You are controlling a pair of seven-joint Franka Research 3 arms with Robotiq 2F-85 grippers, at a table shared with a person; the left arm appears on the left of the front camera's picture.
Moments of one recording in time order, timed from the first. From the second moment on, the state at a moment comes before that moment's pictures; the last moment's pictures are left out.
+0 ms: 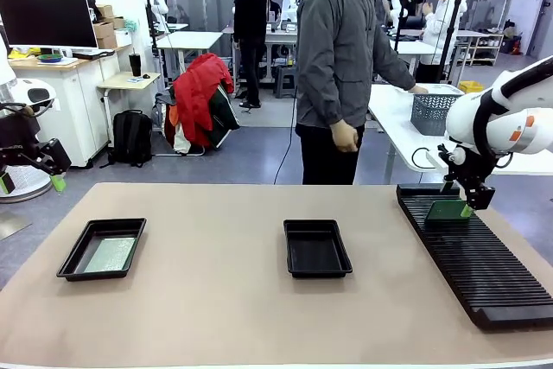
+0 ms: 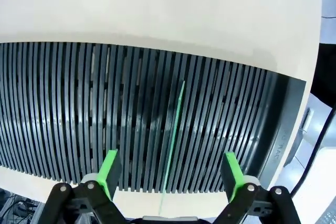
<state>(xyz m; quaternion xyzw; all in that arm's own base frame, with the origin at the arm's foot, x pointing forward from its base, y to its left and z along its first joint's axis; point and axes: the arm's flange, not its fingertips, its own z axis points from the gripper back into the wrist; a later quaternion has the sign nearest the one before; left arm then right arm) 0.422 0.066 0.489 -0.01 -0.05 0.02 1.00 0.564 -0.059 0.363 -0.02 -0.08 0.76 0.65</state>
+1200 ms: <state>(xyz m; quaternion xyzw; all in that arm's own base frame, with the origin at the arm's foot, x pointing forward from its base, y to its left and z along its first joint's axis) 0.422 0.066 0.489 -0.01 -0.05 0.02 1.00 0.570 -0.057 0.352 -0.03 -0.08 0.74 0.67</state>
